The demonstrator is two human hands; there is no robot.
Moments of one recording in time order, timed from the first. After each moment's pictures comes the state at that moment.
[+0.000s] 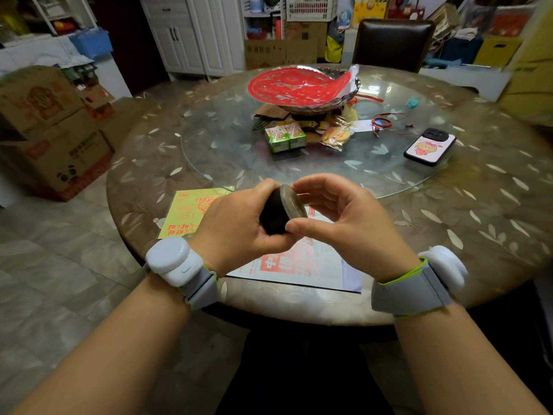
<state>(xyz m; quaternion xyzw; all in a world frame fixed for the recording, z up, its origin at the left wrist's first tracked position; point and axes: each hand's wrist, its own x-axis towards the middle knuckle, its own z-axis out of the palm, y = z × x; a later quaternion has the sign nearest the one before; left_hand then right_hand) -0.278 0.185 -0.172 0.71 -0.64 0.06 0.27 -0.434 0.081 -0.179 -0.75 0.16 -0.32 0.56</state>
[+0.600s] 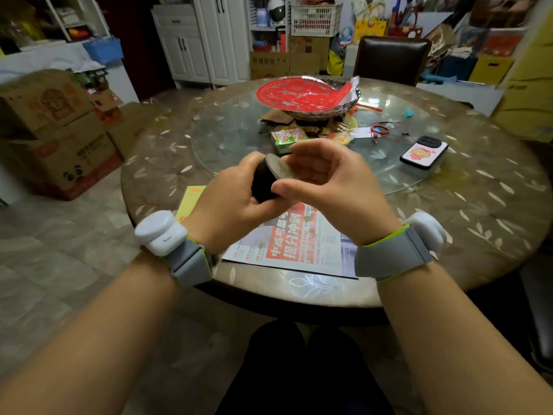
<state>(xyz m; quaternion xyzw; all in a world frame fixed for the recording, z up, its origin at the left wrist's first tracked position) -0.278 0.213 -0.148 0.69 -0.62 0.03 0.38 -0.422 0.110 -0.142 -0.74 0.16 -0.37 0.55</state>
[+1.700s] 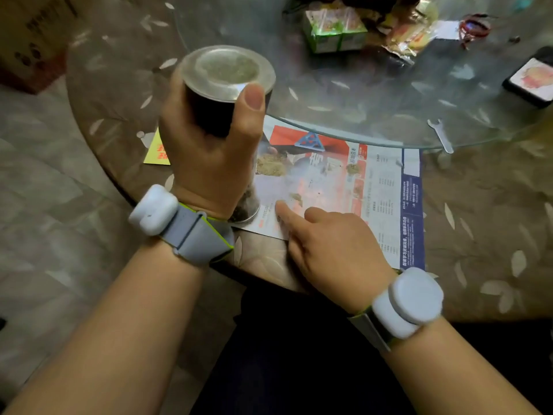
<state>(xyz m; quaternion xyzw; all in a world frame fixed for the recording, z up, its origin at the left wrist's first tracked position) -0.232 0.178 -0.240 0.58 -0.40 0.18 0.69 -0.371 0.117 -0.302 -0.98 0.19 -0.07 0.04</state>
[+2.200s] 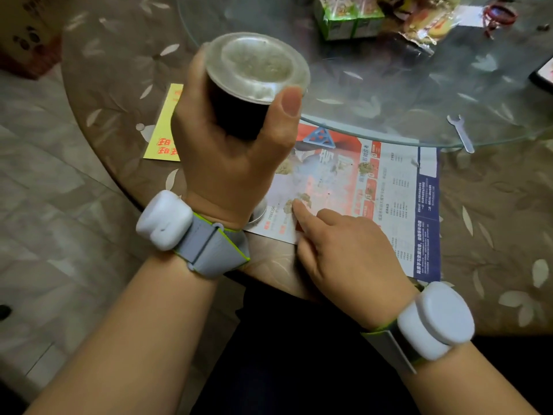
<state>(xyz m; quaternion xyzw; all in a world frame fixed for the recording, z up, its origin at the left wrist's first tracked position) -0.239 0.171 -0.244 0.59 -0.36 0.15 0.71 -0.370 0.118 -0.298 -0.97 0.22 -0.06 0.10</state>
